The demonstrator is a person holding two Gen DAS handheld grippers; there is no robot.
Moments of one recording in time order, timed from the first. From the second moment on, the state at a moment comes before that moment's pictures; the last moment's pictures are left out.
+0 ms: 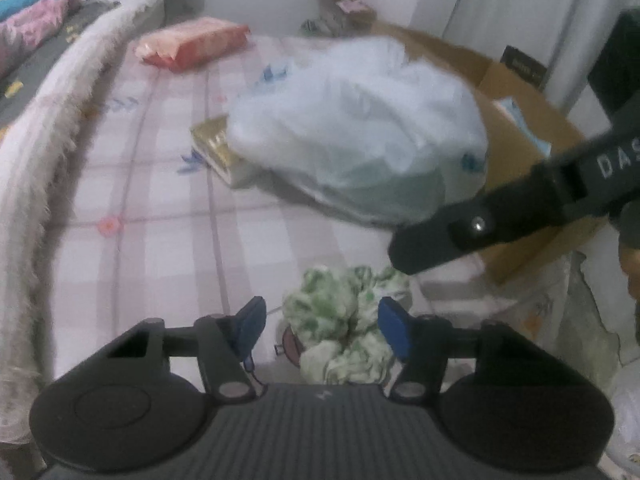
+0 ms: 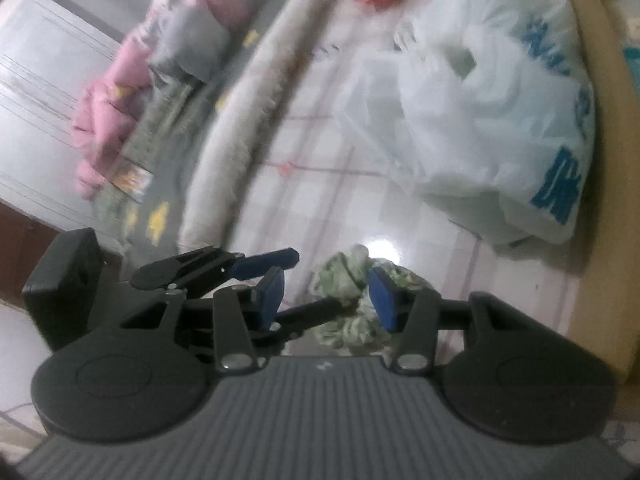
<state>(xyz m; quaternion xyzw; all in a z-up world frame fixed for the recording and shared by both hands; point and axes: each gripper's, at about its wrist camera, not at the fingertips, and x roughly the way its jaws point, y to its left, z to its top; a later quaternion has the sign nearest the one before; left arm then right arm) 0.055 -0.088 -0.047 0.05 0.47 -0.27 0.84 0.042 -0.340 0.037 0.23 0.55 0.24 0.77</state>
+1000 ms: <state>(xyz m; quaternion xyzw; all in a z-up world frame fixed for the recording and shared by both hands) 0.064 -0.078 -0.065 0.07 0.46 -0.25 0.85 0.068 -0.305 -0.022 0.20 0.60 0.20 0.75</state>
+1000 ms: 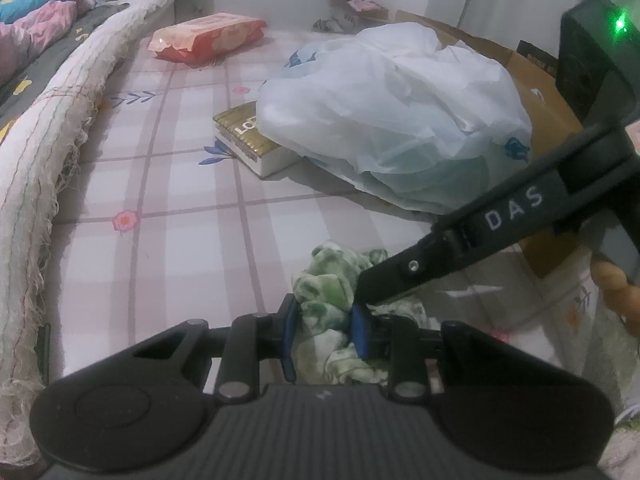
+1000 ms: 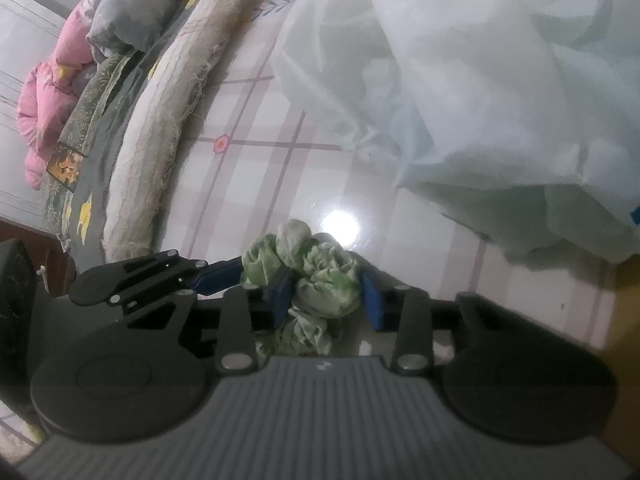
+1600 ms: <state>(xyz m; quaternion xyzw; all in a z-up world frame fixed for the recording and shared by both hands) 0.058 -0.073 -0.039 0.06 0.43 -0.25 0.87 0.065 -0.302 -0.004 0.20 0.57 0.21 0.77</state>
